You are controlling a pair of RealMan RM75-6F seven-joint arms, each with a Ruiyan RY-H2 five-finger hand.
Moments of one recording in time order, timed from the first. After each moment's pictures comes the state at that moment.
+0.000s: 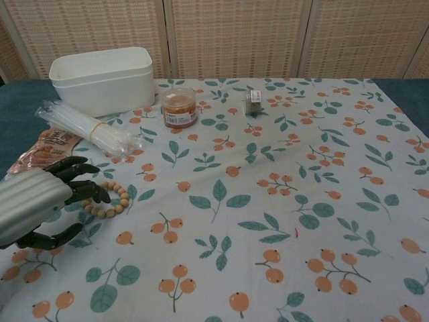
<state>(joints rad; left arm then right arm) 0.25 -2.18 -1.38 -1.07 0.64 -0.93 2.44 0.02 -1.06 -0.08 -1.72 -1.76 1.52 -0.08</state>
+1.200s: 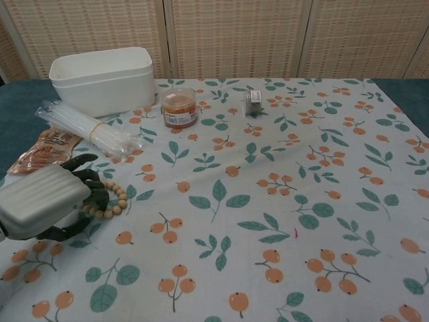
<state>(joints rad) 0.20 -2.20 -1.37 -1.11 0.70 -0.78 2.57 0.02 -1.04 -0.09 -1.72 -1.77 1.54 -0.06</state>
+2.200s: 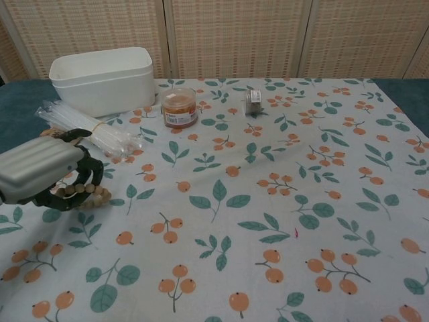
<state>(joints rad) 0.18 -2.18 -1.37 -1.23 0.66 -0.66 2.29 0.02 -1.04 -0.09 -1.72 -1.78 1.54 -0.04</state>
